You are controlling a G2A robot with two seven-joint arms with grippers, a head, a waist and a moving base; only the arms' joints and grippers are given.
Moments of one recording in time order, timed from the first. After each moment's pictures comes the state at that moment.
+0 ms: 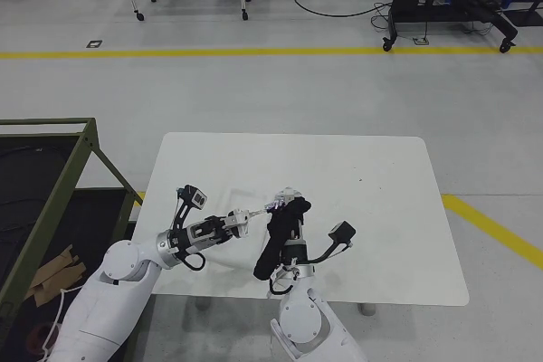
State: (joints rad) left arm 1.04 -1.14 -1.16 -1.35 -0.65 -0.34 -1.03; right arm -1.30 -1.58 0.96 -1.56 -0.24 -0.26 -0.59
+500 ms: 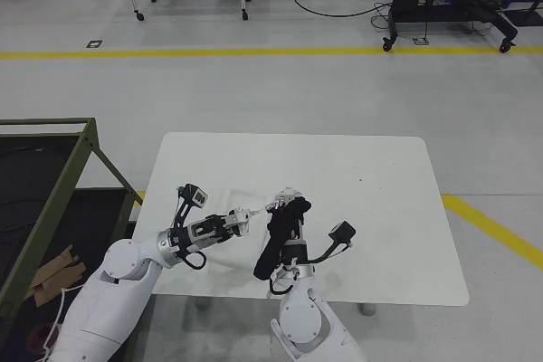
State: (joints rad) left arm 1.03 -1.15 -1.16 -1.35 -0.64 -0.33 -1.03; right arm -1.30 -1.58 0.96 -1.56 -0.24 -0.26 -0.59
